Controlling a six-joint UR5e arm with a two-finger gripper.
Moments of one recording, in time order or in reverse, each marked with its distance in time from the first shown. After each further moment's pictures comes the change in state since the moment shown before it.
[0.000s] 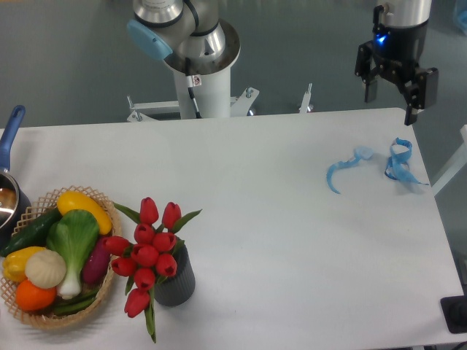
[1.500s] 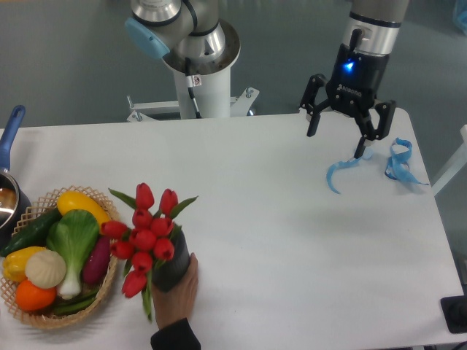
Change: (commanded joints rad) arm -0.081 0.002 -0.117 0.000 -0.477 -0.463
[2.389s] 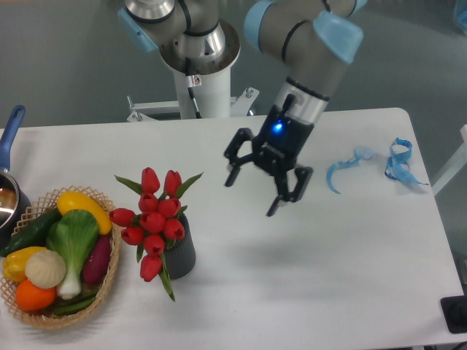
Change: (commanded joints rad) arm -0.239 -0.138 -0.117 0.268 -0.206 -0.220
